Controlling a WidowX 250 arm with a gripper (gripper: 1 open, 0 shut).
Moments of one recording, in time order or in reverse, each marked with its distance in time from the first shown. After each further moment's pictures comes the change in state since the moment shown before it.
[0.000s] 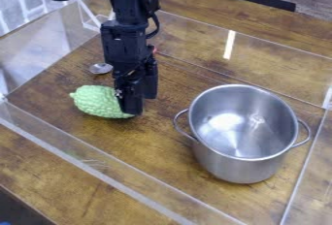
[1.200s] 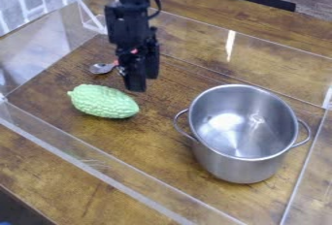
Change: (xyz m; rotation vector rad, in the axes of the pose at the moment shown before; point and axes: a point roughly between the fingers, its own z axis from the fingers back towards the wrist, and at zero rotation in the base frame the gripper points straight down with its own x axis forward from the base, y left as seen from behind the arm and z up) arm 0.020 -0.030 0.017 -0.020 0.013 -0.001
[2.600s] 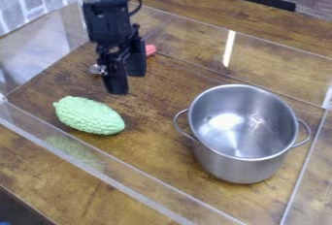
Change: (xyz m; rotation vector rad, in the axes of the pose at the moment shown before) arm 0.002 0.024 0.004 0.003 0.039 0.036
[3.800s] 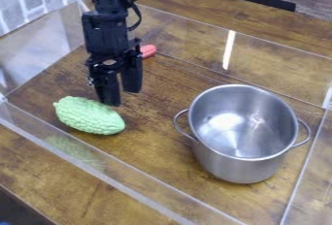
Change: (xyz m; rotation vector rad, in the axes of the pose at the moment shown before) arm 0.002 0.015 -0.009 0.076 -0.025 -0.193
